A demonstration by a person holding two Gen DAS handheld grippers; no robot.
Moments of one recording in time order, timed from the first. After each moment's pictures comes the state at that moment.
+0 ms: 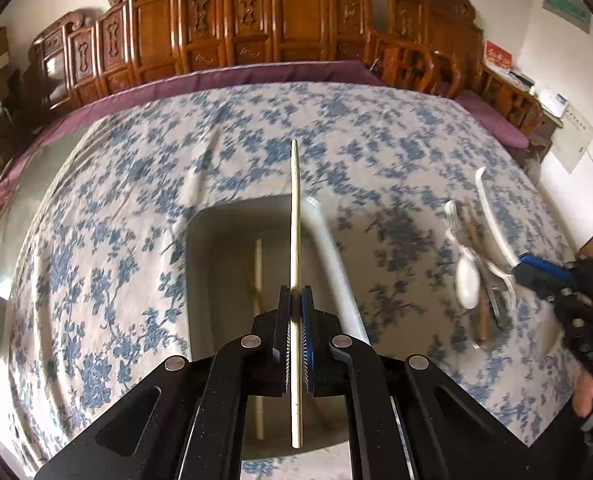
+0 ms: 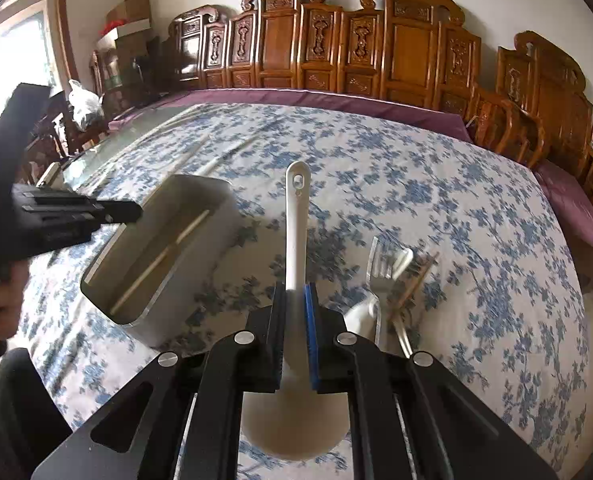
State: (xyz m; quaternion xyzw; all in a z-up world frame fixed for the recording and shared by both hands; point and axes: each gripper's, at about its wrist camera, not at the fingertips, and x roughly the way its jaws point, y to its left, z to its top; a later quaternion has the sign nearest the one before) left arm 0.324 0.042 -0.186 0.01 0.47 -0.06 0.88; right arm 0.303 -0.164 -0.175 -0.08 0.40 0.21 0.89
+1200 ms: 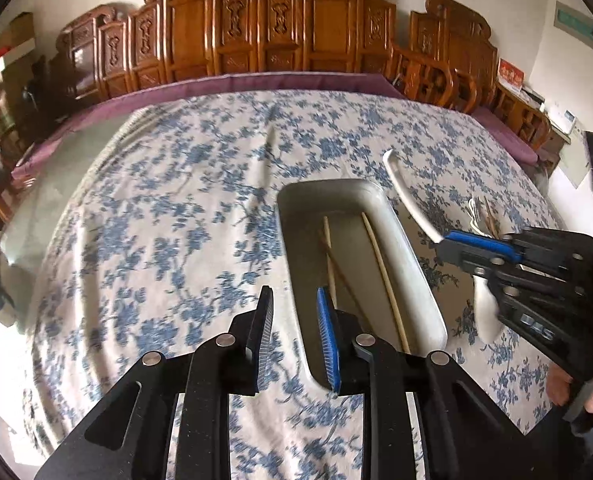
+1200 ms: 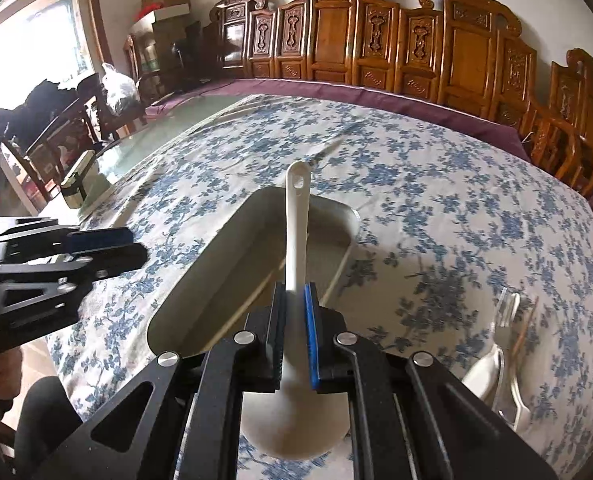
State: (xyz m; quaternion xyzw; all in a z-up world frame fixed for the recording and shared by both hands) left arm 0.268 0.112 -0.165 -0.01 0.44 -0.04 0.90; right arm 0.314 -0.040 -0.179 -0.09 0.41 0.27 0.87
